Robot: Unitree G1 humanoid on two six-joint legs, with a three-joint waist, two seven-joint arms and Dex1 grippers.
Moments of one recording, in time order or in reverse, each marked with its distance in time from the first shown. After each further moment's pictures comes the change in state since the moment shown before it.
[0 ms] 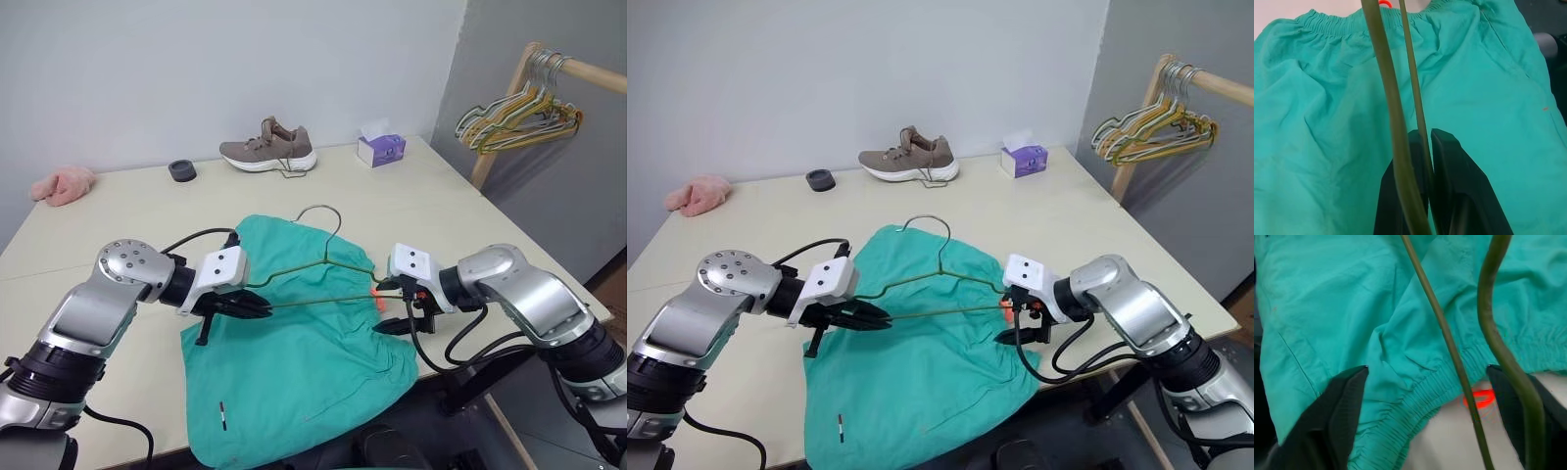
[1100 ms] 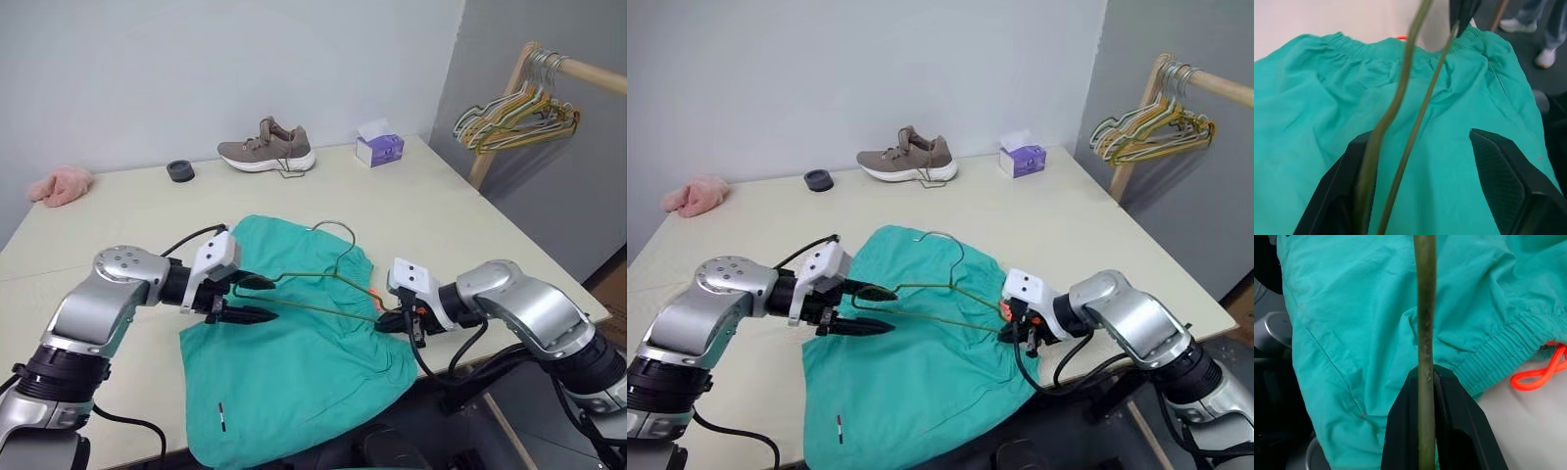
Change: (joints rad) left arm 0.011 -0.058 0.110 0.081 -0.140 0.181 0.051; right arm 0.082 -0.040 -0.015 -0.074 0.086 0.097 -0.047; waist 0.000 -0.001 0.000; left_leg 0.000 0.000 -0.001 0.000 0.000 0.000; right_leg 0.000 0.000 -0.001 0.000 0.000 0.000
